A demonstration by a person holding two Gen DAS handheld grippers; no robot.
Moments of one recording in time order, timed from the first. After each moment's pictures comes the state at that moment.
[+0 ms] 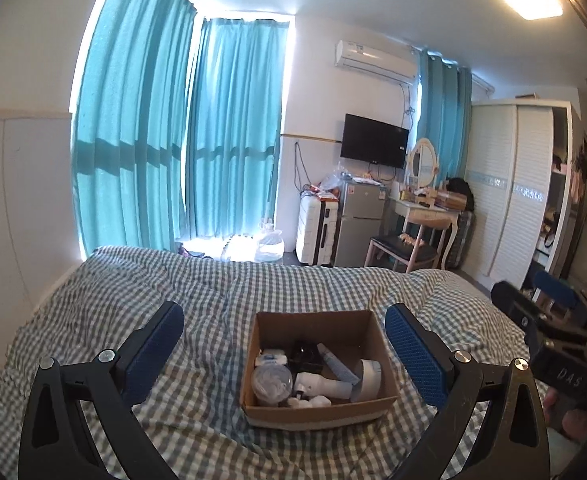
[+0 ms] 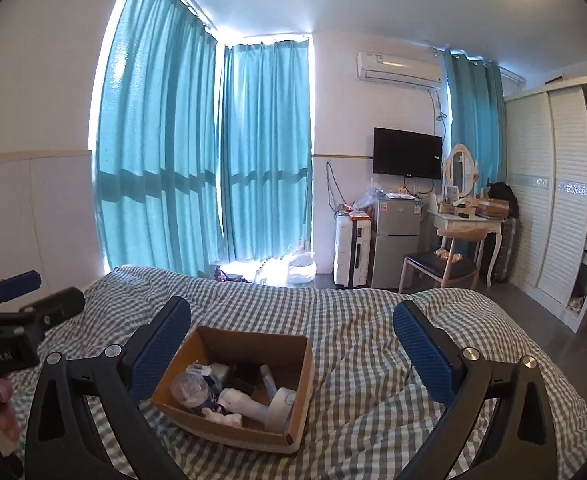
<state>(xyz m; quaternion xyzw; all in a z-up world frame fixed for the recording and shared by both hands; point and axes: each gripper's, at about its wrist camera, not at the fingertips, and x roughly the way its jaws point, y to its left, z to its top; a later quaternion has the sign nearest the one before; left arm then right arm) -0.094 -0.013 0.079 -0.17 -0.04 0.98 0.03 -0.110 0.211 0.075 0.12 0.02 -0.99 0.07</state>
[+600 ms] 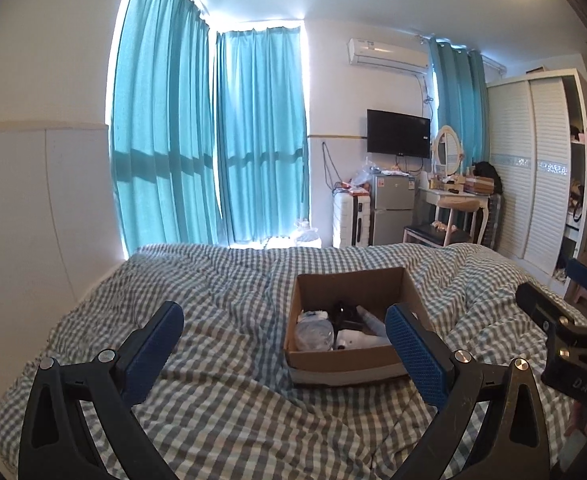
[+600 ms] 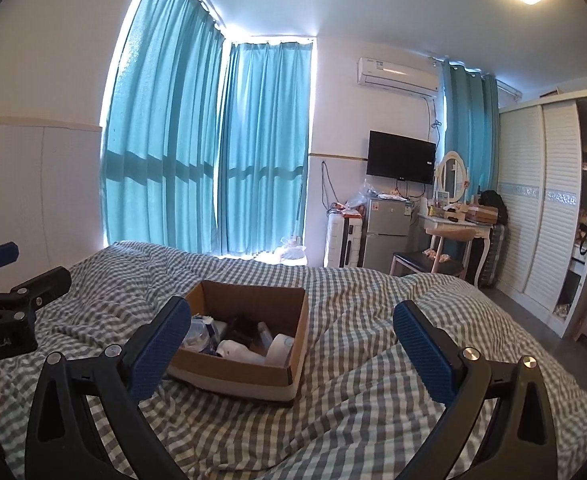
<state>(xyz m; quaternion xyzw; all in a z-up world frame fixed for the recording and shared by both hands) -0.025 -0.014 0.027 -0.16 0.01 0.99 -0.03 -0.045 0.195 0.010 0.11 0.04 -0.99 0.05</state>
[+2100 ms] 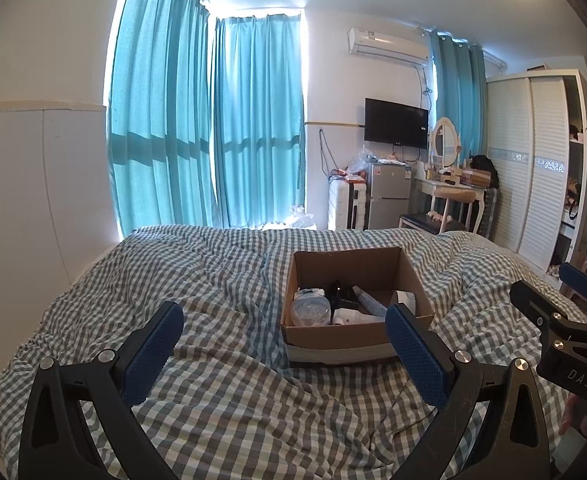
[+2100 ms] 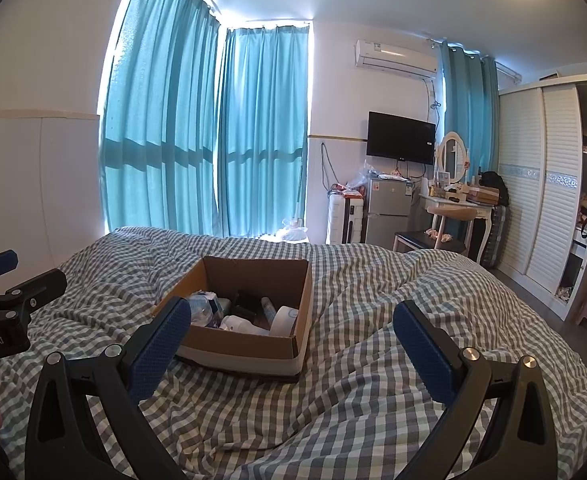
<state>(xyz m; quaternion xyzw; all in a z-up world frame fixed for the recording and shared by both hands) -0.019 -0.018 0.008 -0.18 0.00 0.98 -0.02 -0.045 0.191 -0.004 0.14 0.03 -0.99 0.05</state>
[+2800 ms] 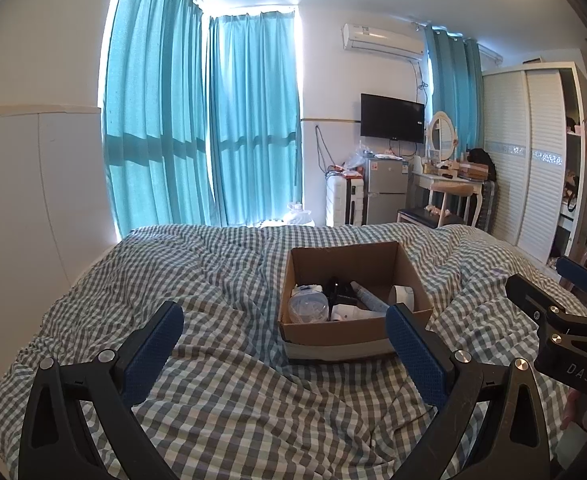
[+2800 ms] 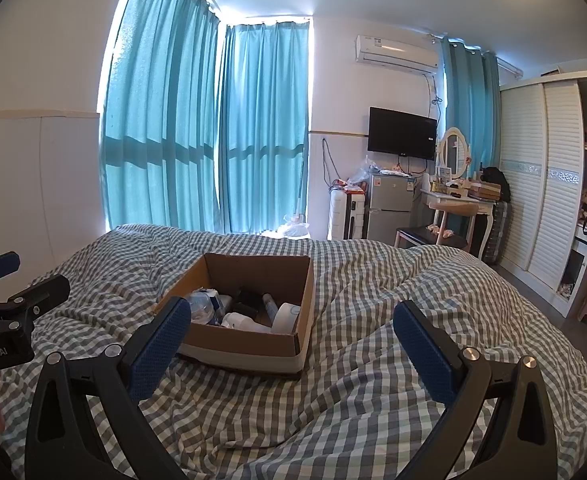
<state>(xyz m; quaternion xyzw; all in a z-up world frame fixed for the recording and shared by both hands) -0.021 -0.017 0.005 -0.19 0.01 0.98 -0.02 -0.049 0.191 -0.005 0.15 0.02 -0.99 0.05</state>
